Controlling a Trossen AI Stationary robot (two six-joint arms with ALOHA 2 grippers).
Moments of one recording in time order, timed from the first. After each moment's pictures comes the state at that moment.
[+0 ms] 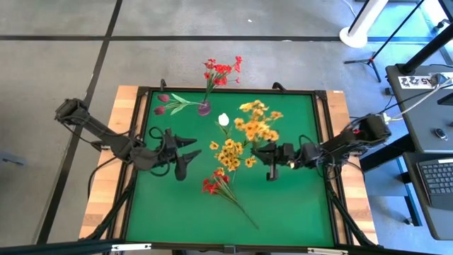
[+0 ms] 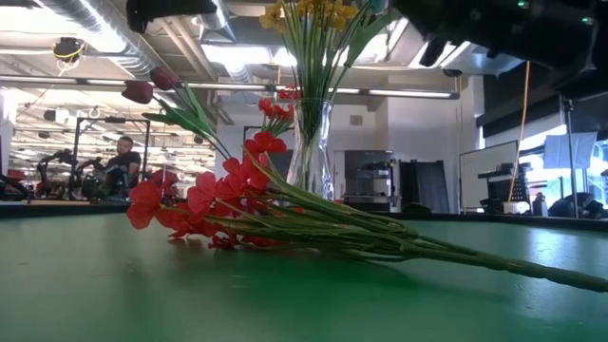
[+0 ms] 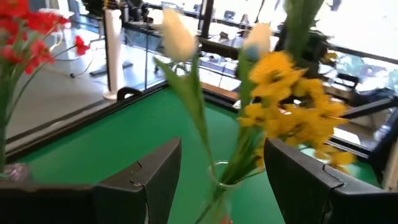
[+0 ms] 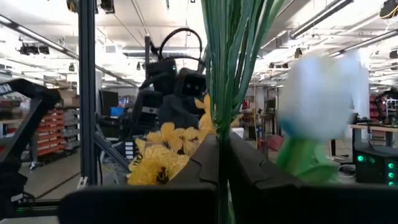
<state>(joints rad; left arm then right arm) -0.50 1.05 0.69 0.10 -0.93 -0.41 0.28 1.53 0.40 1.57 0.29 -0.11</state>
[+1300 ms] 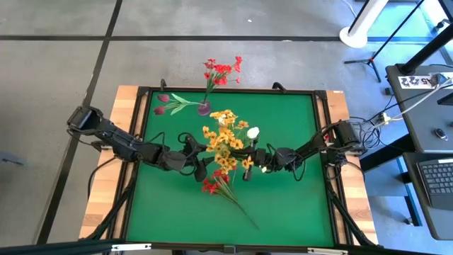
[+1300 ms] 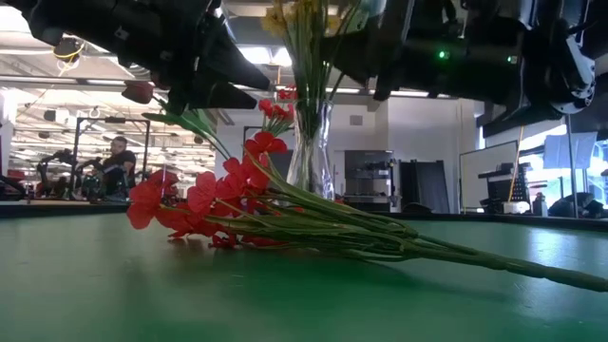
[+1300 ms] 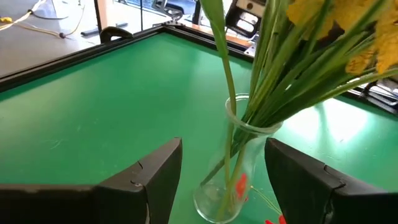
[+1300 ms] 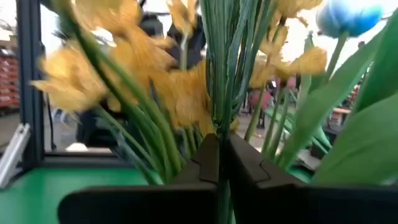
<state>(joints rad) -0.31 1.39 0.57 0.42 -0.69 -0.46 0.21 1.89 0.63 1.55 0.34 -0.19</state>
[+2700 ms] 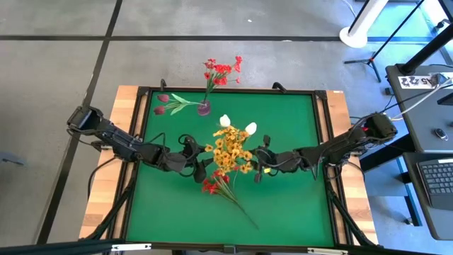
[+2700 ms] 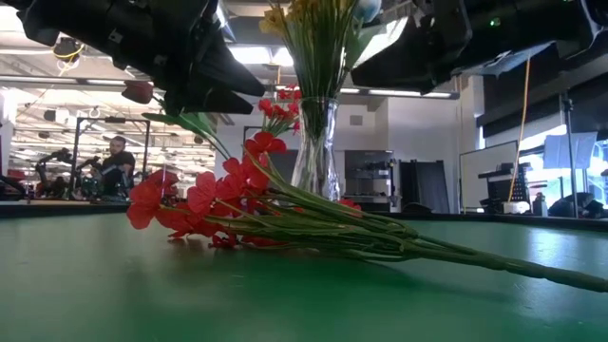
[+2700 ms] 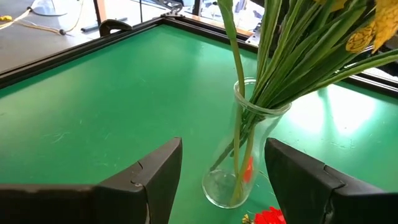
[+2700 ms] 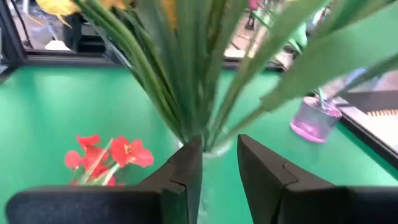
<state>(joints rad) -0.32 1.39 0.57 0.38 -0.69 -0.46 0.31 1.45 0.63 0.57 0.54 0.02</state>
